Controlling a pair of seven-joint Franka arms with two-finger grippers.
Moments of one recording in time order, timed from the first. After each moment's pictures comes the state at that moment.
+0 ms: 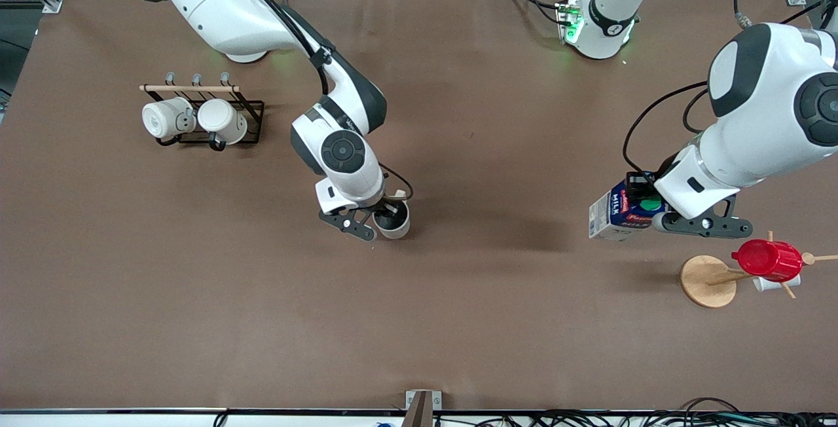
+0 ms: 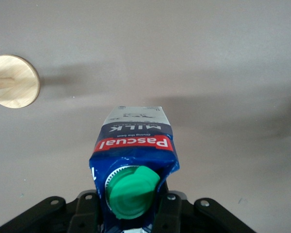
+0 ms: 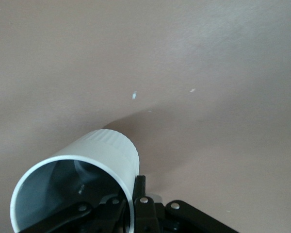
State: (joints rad) left arm -0.04 0.29 -0.21 -1.48 0.02 1.70 -0.12; right arm 0.42 0.70 0.26 -1.51 -0.15 2.20 1.16
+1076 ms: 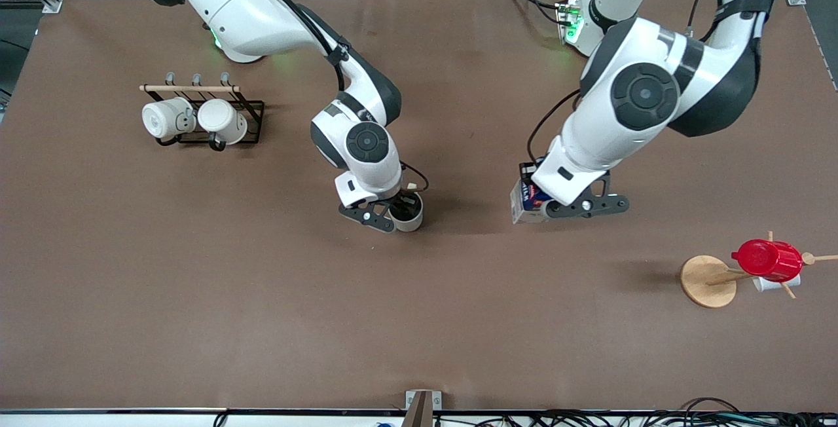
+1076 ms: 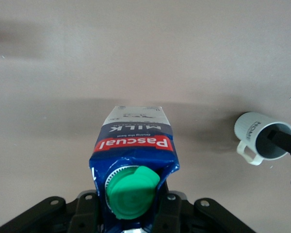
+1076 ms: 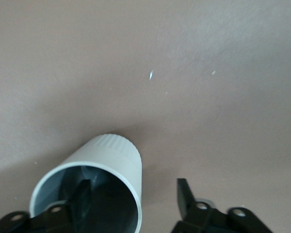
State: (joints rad) left arm -0.28 0.39 -0.25 -1.41 0.02 1.72 -0.61; right arm 0.47 0.71 0.25 -1.49 -0.18 2.19 1.17
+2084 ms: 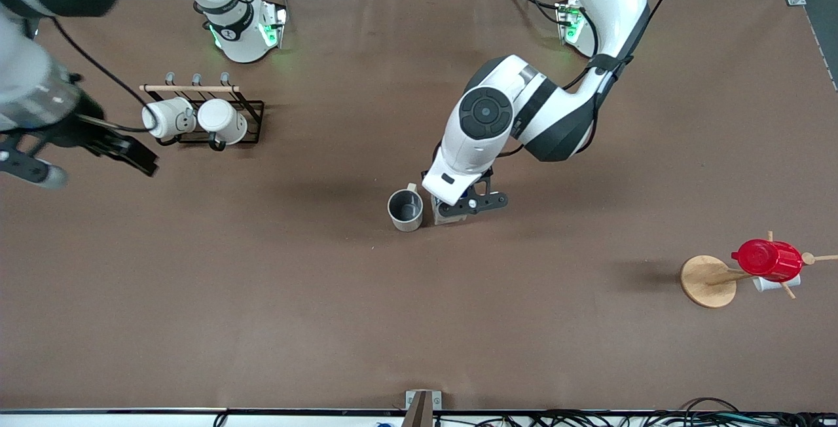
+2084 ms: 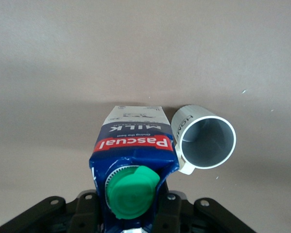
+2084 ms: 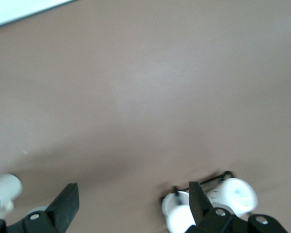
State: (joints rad) left arm -0.51 0.60 -0.25 -1.36 0.02 1.92 -0.88; right arm 0.04 0.08 0.08 -1.49 -0.08 1.58 0.43
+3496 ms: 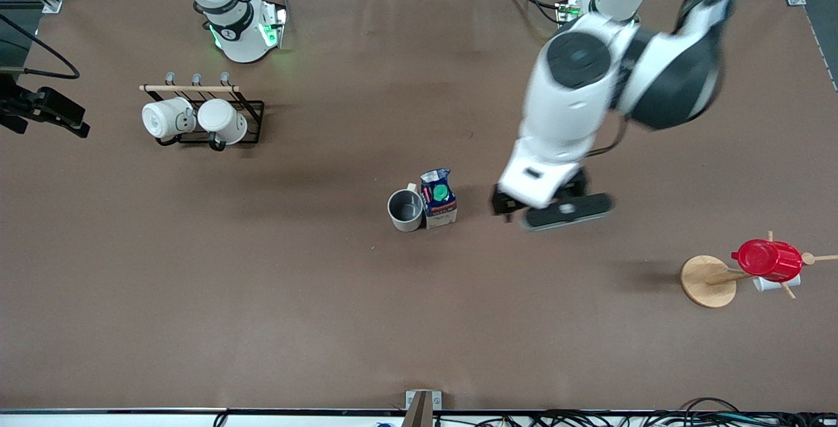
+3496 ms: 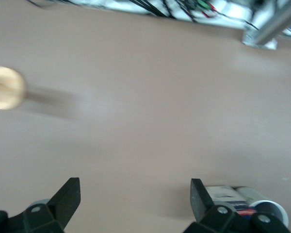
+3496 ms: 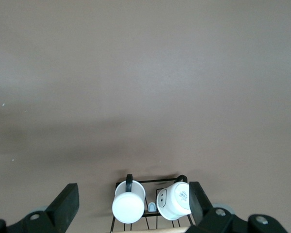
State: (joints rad) left arm -0.32 0.37 -0.22 -1.29 0.27 1.77 -0.74; right arm 0.01 0.01 -0.03 -1.49 -0.03 1.51 0.04
